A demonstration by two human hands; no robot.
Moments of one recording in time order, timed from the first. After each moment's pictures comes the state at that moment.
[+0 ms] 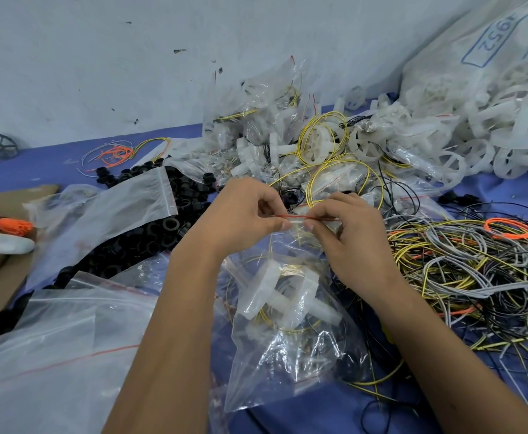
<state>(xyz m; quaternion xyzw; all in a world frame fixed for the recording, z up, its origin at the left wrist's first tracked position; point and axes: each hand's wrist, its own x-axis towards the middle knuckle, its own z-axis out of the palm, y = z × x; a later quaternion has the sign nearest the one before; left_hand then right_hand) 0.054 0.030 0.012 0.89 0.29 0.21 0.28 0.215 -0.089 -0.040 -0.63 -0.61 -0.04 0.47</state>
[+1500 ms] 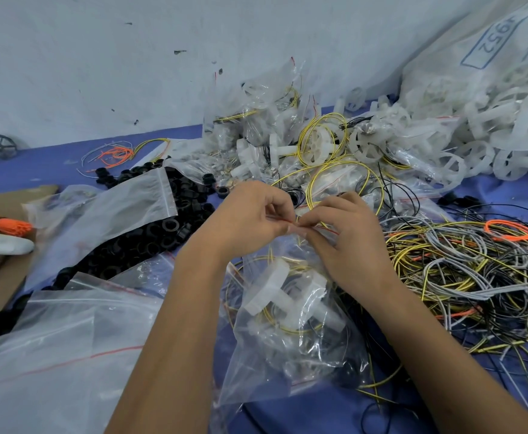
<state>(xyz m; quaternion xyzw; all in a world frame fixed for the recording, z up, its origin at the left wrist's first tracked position) 0.059 0.026 0.010 0.90 0.25 0.20 0.30 0.216 -0.085 -0.046 -0.63 -0.64 -0.09 0.44</state>
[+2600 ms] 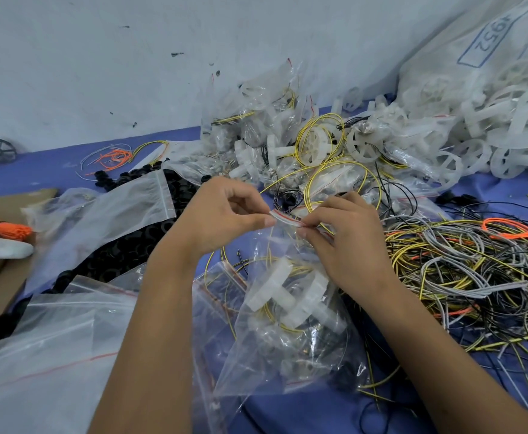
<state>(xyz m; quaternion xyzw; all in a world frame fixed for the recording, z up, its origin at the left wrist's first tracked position) 0.033 0.046 0.005 0.83 0.27 0.26 0.41 0.214 -0.088 -0.043 -0.67 -0.61 -0.10 0.41</state>
